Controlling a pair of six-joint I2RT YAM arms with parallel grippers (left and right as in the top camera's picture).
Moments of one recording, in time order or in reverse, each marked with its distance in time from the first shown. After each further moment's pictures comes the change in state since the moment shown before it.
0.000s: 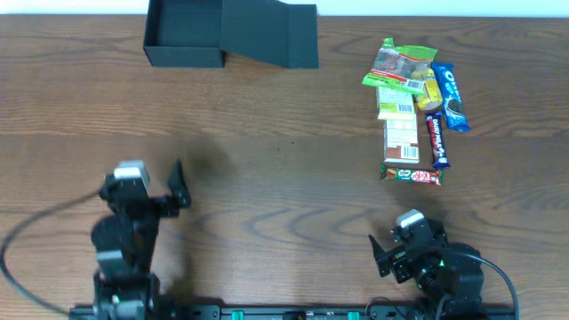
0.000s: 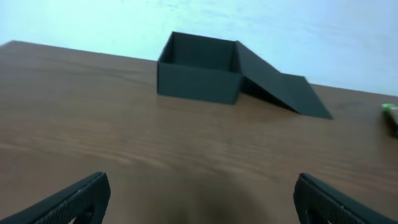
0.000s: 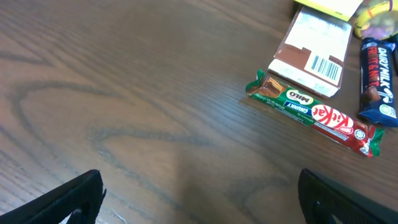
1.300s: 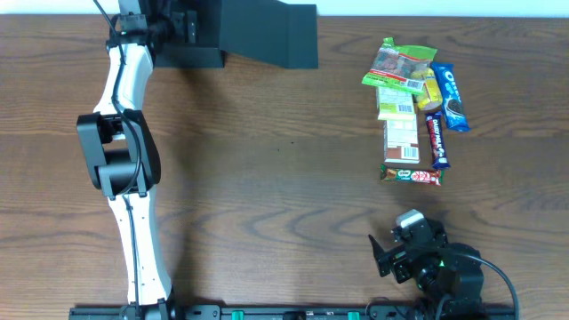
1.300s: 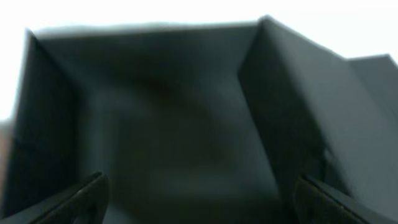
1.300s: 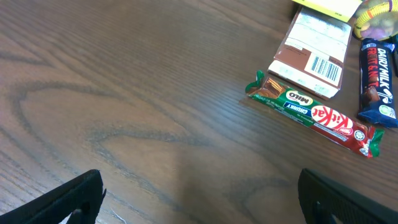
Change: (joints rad) left arm 0.000 2.032 1.922 -0.328 0.264 0.226; right arm 0.000 -0.003 -0.001 0.001 0.000 0.000
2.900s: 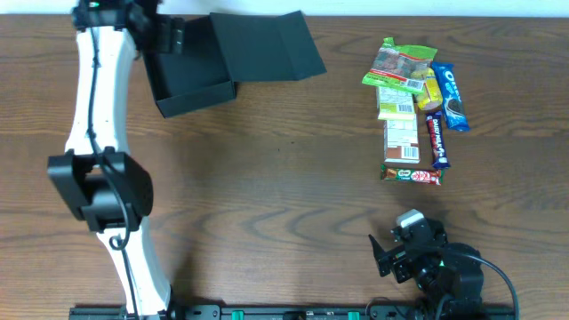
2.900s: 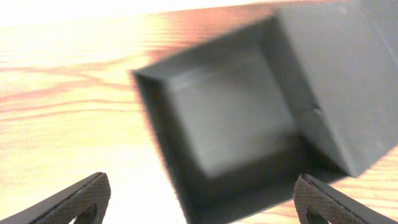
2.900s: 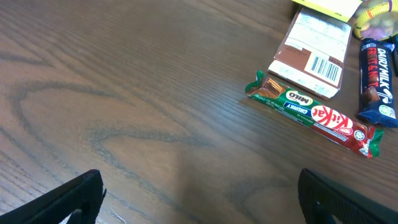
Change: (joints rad) left arm -0.019 -0.369 0.043 -0.711 -0.343 0.030; right arm 0.000 0.000 0.000 0.000 0.000 0.000
